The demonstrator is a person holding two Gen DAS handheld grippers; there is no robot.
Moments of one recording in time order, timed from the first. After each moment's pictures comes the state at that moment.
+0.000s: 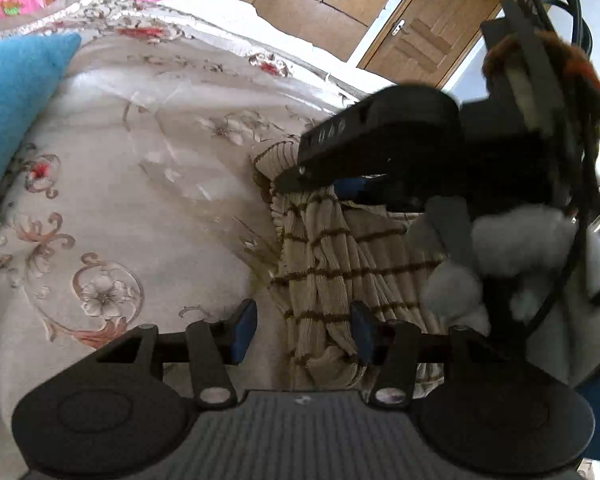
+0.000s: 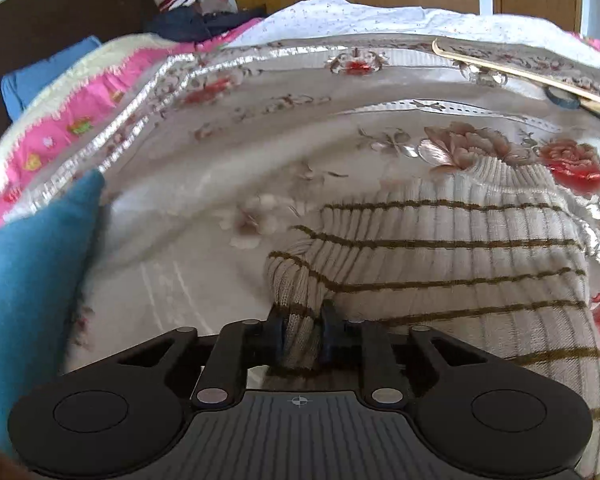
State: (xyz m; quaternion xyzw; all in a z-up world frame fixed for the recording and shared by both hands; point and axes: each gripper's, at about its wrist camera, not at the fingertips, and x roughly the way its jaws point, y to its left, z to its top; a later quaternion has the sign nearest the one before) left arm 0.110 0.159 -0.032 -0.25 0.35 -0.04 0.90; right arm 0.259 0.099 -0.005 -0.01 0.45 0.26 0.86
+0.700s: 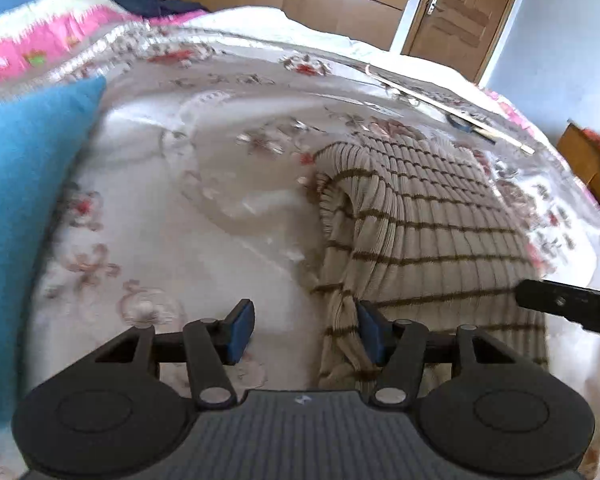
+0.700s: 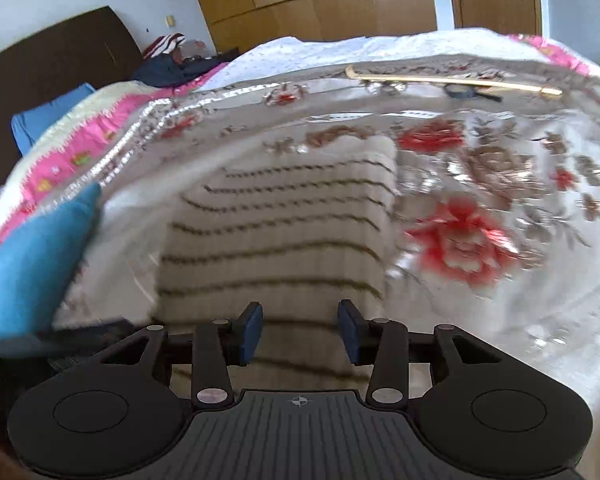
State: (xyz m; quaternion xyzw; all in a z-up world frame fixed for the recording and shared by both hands) left arm 0.118 0.140 -0.019 -0.15 0.39 0.06 0.91; right arm 0.177 -0.063 0.011 0.02 0.40 0.23 0.89
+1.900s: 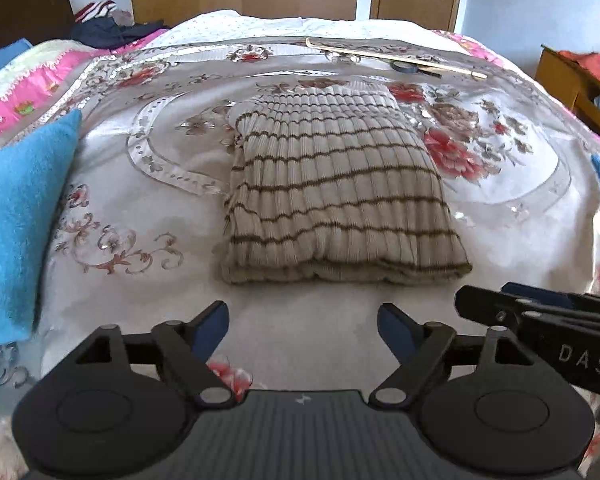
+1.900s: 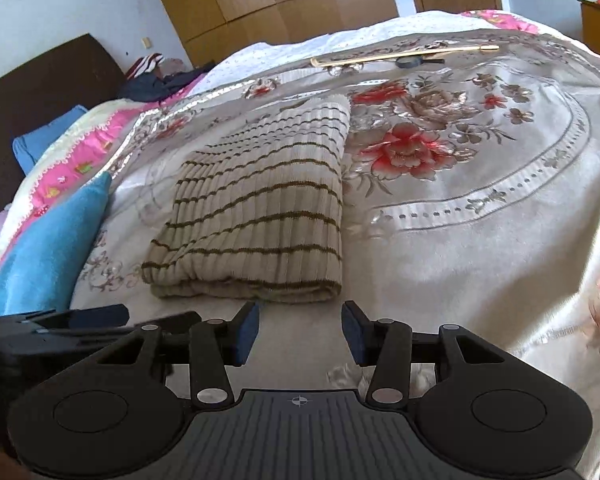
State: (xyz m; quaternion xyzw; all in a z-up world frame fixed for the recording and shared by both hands) left arm 0.055 0.031 0.008 -0.05 0.42 0.06 0.90; right arm 0.077 -0.117 -0.004 0.08 0.40 0.20 0.89
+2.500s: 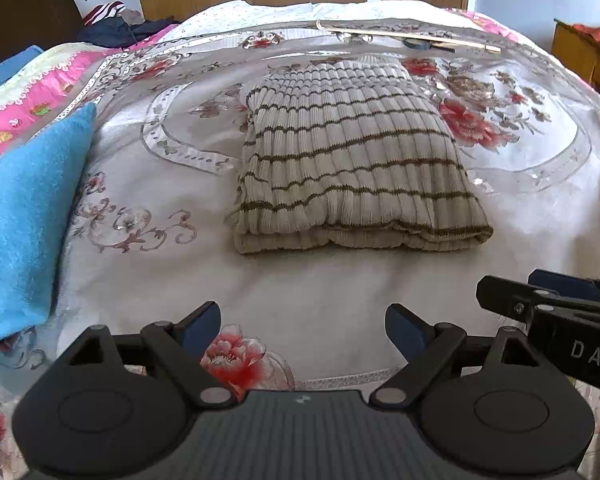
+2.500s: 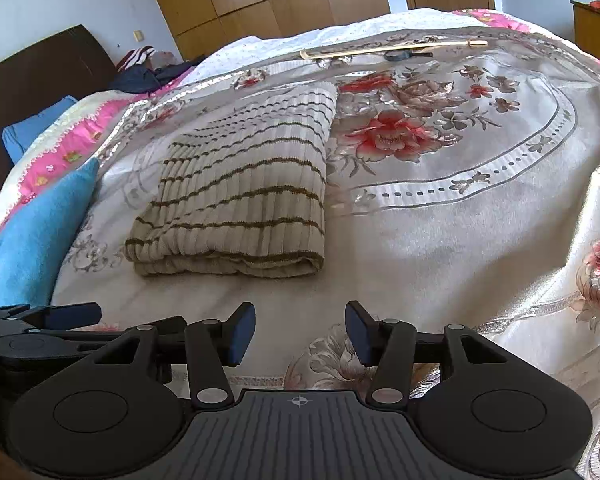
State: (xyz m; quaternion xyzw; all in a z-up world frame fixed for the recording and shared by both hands) left arm 0.050 0.023 -0.005 -0.01 0.44 0.08 0.89; right arm 0.068 -0.118 -0.017 0.06 0.41 0.19 0.89
